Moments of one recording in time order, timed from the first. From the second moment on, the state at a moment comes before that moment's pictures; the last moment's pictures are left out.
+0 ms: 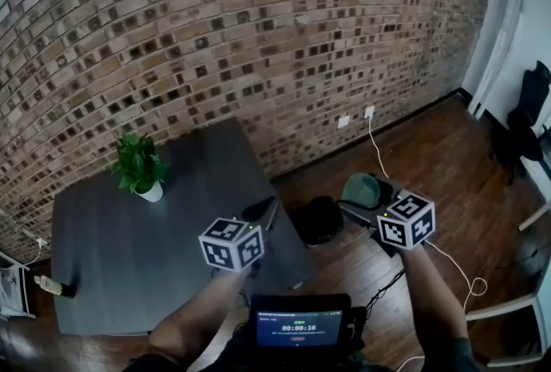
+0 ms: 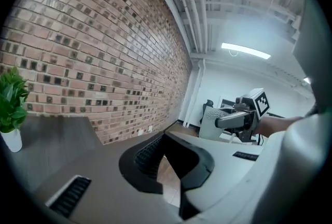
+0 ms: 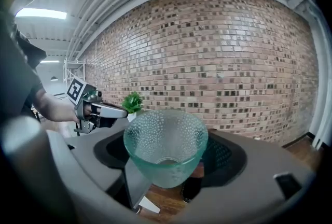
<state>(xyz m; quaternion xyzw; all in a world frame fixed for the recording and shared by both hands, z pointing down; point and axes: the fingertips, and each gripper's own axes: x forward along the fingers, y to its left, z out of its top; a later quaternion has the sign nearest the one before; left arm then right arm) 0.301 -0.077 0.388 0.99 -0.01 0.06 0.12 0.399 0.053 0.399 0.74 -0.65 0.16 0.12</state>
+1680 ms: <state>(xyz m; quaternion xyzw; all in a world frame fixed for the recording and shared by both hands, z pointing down) 0.338 -0.204 0.404 0.97 -0.19 0.07 0.11 0.608 -0.031 0.434 0.71 -0.64 0.16 0.25</state>
